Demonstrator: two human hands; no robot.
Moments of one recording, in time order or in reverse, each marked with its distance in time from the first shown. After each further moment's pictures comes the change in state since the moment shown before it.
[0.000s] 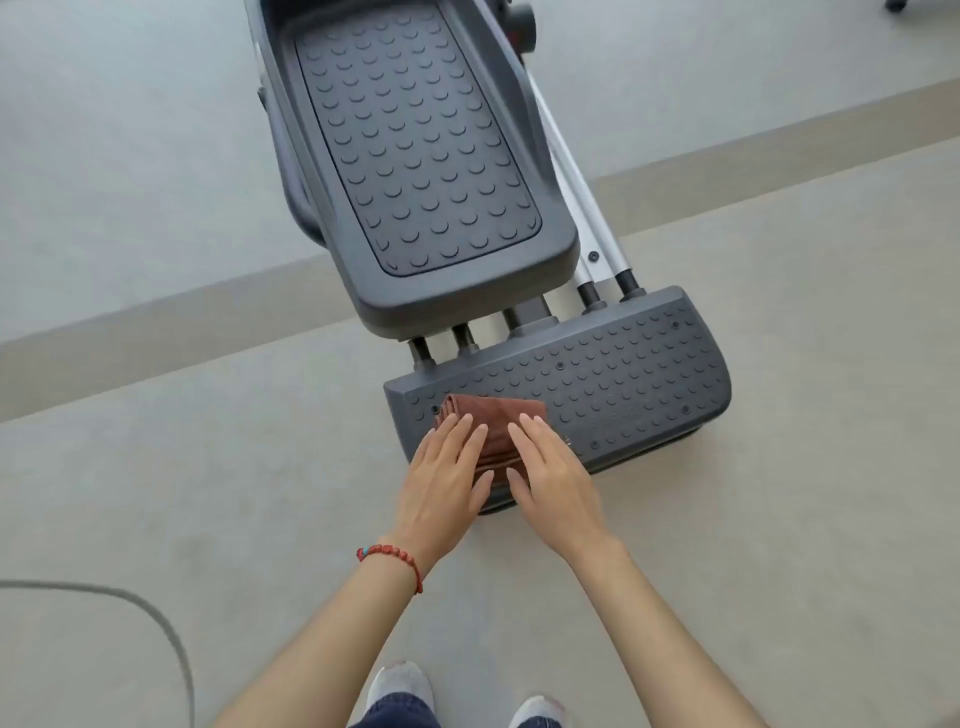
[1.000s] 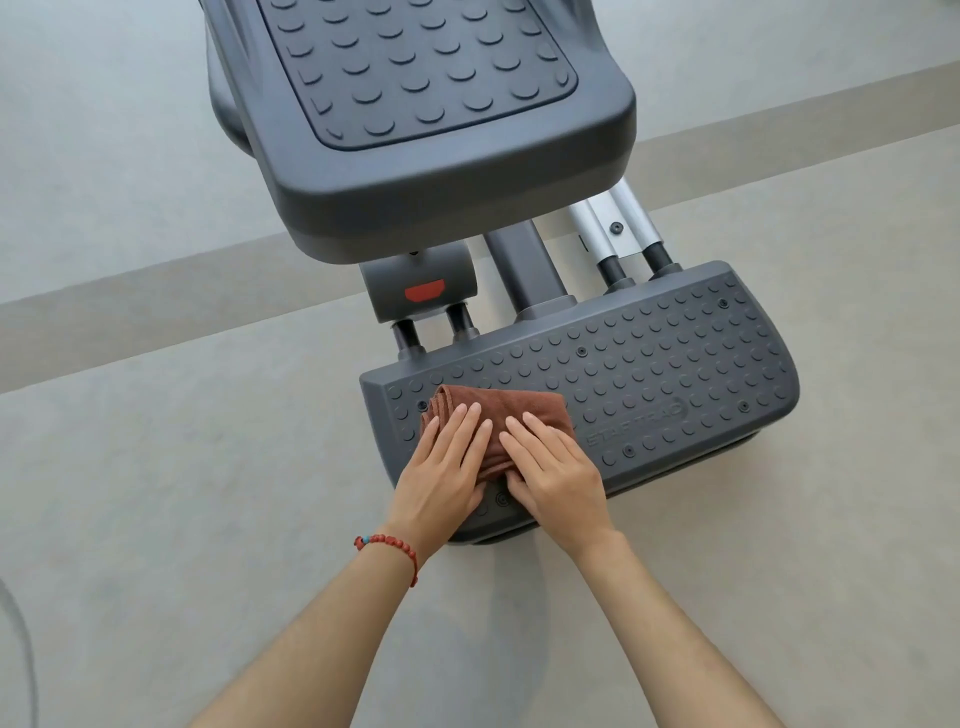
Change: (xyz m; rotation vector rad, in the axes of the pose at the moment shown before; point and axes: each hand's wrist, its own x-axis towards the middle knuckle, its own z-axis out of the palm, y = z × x) left_hand 0.019 -0.051 0.129 0.207 0.019 0.199; right_hand 0.021 0.073 0.123 -0.197 0.320 -0.341
